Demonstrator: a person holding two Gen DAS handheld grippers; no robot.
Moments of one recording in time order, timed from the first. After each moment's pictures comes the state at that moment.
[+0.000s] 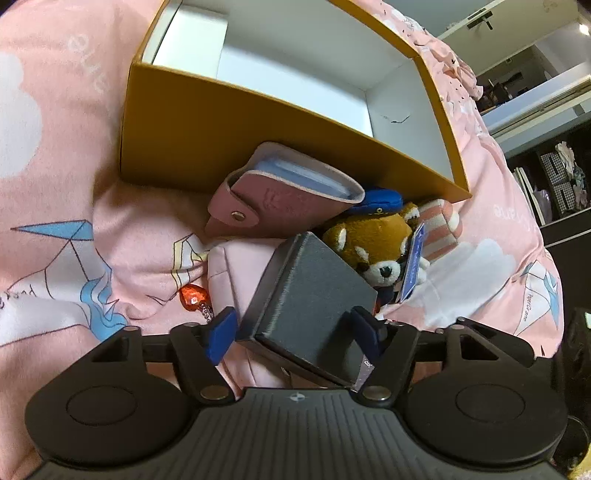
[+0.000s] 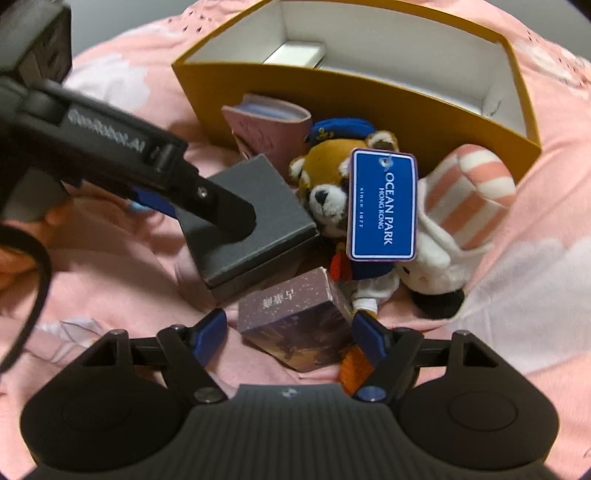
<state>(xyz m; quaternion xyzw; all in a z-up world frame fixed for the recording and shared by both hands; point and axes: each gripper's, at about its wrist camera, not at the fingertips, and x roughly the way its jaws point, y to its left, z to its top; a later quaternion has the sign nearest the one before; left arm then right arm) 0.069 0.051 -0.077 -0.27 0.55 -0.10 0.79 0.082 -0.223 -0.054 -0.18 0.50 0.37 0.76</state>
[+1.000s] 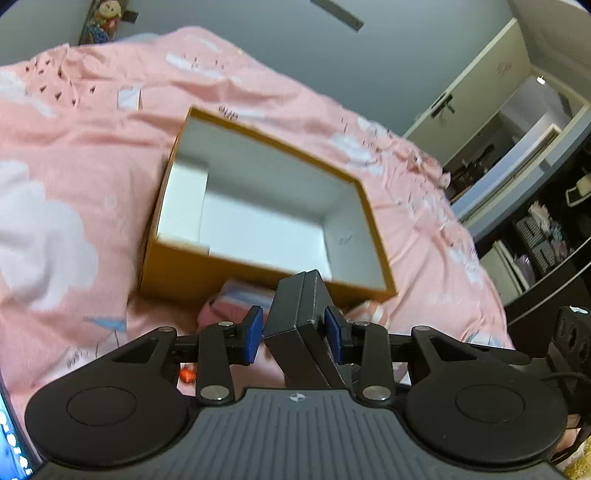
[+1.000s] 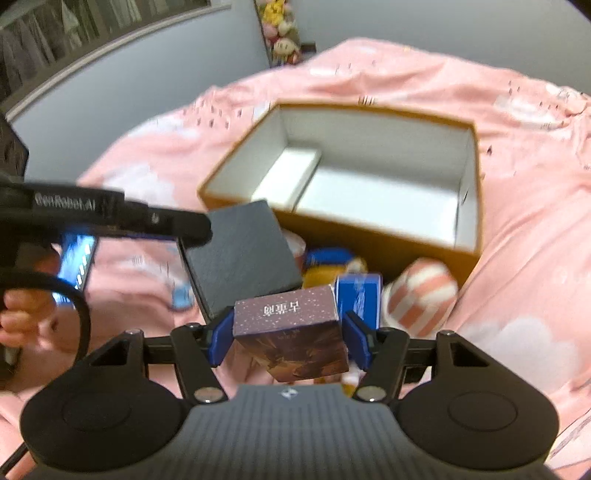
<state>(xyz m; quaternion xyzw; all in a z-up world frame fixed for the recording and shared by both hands) 0.035 0.058 0.018 -0.27 0.38 -0.07 0.88 0.094 -0.247 0.038 -0.09 0.42 0.41 0.81</state>
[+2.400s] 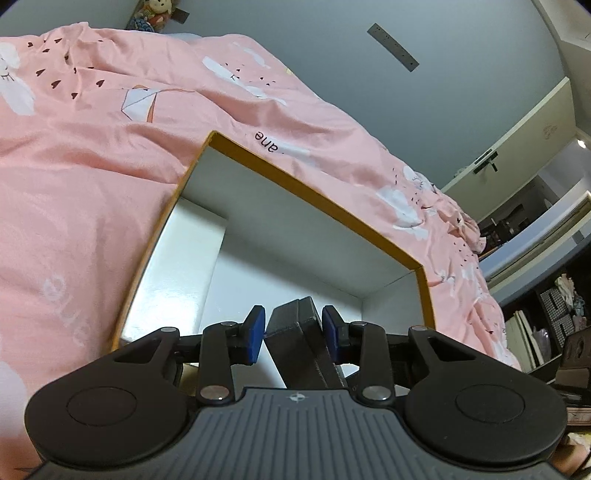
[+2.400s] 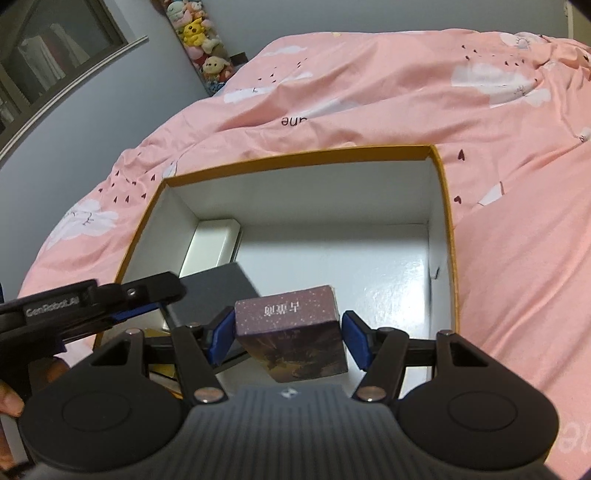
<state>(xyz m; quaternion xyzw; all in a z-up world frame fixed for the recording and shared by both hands) 0.153 0.079 -0.034 -0.33 0.35 0.00 0.87 0.248 -0.203 0.017 0.00 0.47 0.34 0.82</state>
